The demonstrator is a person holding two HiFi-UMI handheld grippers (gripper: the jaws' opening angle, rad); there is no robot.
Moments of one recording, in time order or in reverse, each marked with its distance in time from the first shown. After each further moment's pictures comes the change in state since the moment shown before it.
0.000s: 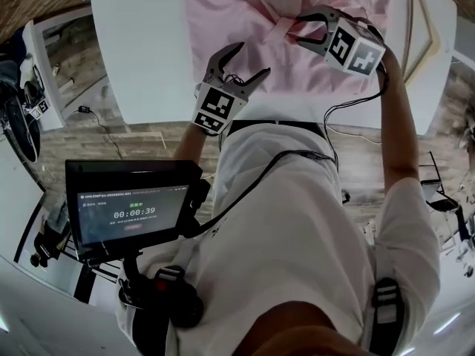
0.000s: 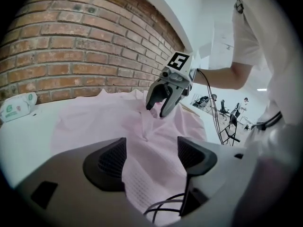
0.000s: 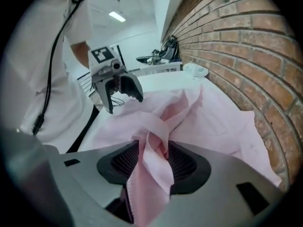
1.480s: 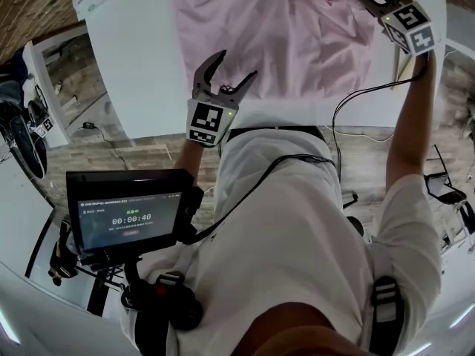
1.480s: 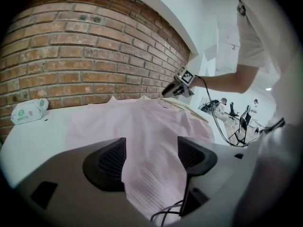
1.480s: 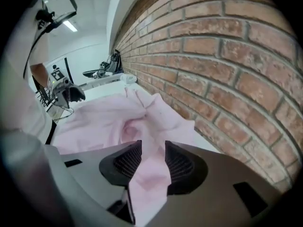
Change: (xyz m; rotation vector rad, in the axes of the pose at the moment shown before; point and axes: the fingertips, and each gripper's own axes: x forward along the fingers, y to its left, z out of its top) left arm -0.017 0.022 0.009 -0.011 -0.055 0.100; right arm -0.140 -0.139 -0.104 0.367 -0.119 -0.530
